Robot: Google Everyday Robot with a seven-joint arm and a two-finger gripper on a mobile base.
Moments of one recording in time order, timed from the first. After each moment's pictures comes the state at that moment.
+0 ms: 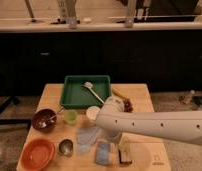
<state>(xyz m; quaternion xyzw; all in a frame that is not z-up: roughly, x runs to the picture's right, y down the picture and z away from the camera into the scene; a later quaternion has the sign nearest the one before) 0.058 0.266 0.705 -0.33 -0.16 -0.46 0.81</state>
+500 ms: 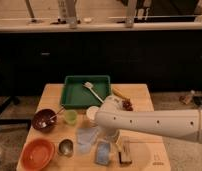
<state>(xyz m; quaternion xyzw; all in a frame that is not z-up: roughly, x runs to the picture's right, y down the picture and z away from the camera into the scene) 0.042 0.271 0.719 -0.34 -0.20 -0.46 0.80</state>
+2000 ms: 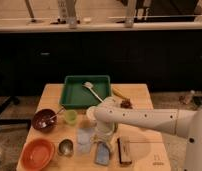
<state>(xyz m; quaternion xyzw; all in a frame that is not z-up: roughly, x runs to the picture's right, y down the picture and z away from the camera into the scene) 0.015 0.306 0.772 -0.38 -0.28 -0.45 0.76</state>
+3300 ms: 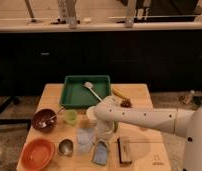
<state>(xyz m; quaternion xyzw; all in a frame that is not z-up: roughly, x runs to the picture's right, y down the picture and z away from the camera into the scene) 0.013 0.301 0.771 -0.37 -0.30 -0.47 0.74</state>
